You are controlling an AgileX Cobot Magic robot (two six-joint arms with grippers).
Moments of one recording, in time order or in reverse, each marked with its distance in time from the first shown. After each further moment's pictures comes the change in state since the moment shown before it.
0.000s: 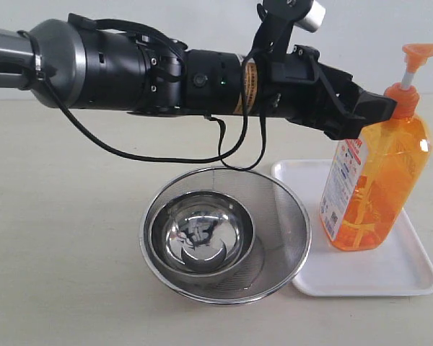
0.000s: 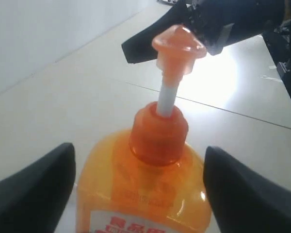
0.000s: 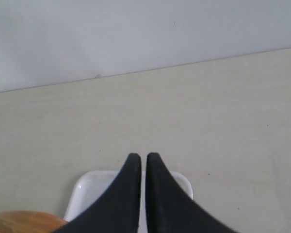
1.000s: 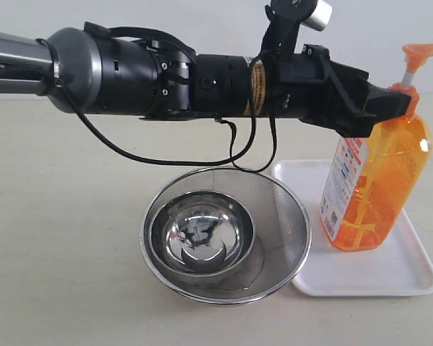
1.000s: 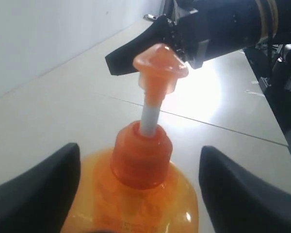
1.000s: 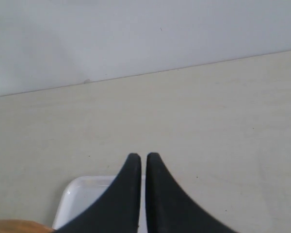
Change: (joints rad) left arm -0.006 0.038 -0.028 -0.070 -0.071 0.043; right arm 0.000 0.000 -0.005 0.000 0.039 0.004
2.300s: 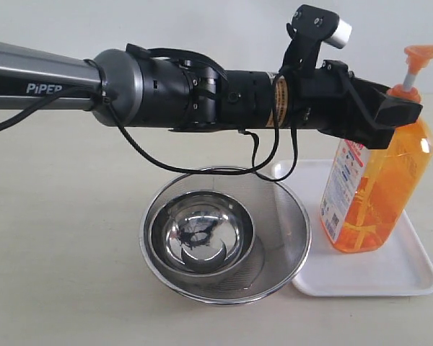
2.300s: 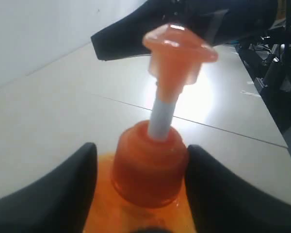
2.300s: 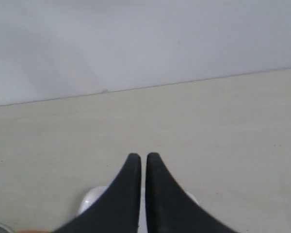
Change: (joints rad) left arm -0.029 0.106 -0.093 -0.021 -0.011 0.006; right arm 0.000 0.000 -0.004 0.071 -0.053 -0.060
